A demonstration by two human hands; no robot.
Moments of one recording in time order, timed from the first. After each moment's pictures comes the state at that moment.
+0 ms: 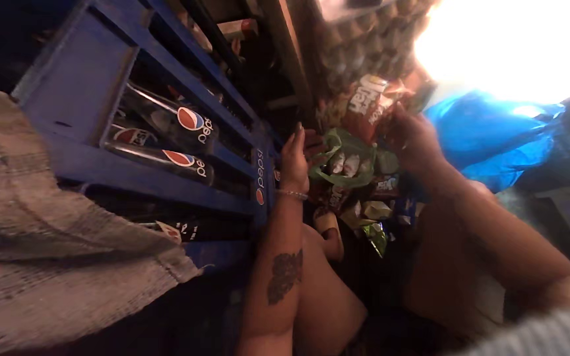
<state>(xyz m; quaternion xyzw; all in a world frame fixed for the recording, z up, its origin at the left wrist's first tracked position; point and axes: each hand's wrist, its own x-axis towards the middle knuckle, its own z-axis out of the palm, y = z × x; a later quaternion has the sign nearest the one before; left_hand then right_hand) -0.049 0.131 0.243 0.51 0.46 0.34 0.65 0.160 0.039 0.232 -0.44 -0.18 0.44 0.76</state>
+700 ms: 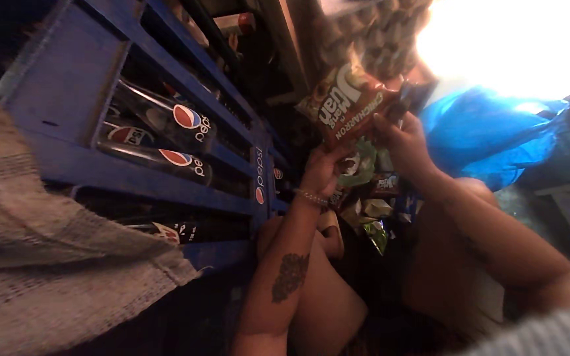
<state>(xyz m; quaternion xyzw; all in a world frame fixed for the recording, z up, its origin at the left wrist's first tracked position) -0.023 0.101 0.237 0.42 0.36 0.30 0.77 0.141 0.040 0.228 -0.47 -0.35 0.37 0.72</state>
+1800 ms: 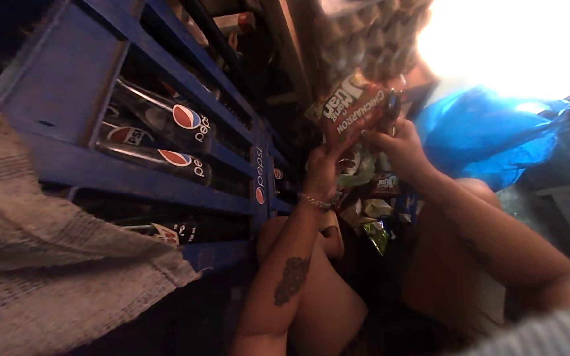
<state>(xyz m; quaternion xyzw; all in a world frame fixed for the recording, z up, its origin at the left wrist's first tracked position) -0.021 0.096 0.233 0.47 0.35 0.34 0.74 0.140 0.039 0.225 -0.50 -0.41 0.37 0.66</state>
